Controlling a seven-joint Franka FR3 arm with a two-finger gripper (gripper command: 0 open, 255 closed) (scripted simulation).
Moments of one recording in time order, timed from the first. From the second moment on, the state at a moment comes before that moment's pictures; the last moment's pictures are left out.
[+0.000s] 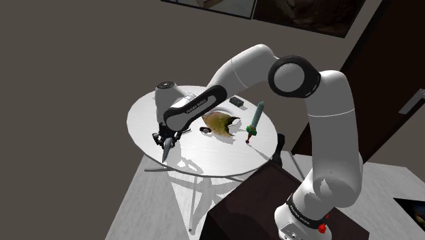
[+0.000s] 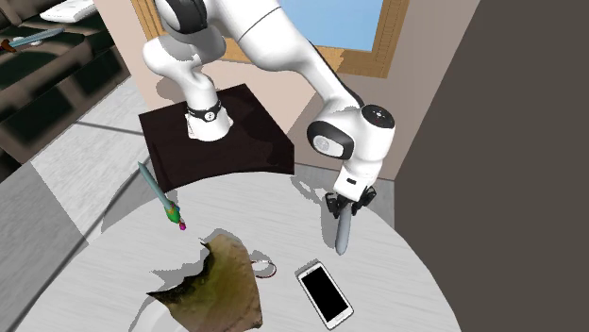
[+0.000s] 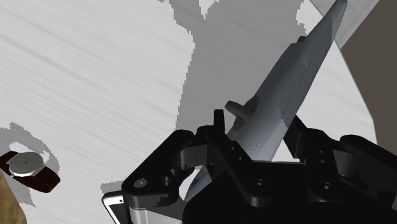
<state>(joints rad) 0.10 0.60 0.28 -1.82 -0.35 2.37 0.87</state>
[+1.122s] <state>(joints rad) 0.07 0.48 0.32 -1.81 -0.29 2.23 0.83</state>
